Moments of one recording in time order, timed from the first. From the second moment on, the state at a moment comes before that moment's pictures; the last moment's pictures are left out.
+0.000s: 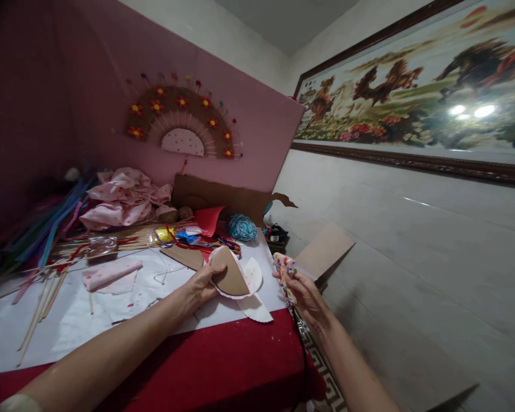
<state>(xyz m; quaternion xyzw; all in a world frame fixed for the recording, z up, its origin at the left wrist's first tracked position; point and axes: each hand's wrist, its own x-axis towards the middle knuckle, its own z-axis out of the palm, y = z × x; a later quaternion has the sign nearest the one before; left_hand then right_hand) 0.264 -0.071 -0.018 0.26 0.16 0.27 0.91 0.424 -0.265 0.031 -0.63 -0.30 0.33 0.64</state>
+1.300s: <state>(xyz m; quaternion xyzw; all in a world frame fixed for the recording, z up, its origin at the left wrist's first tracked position) 0.117 -0.028 0.039 0.43 0.16 0.30 0.84 0.341 -0.215 0.023 -0.62 -0.34 0.27 0.66</state>
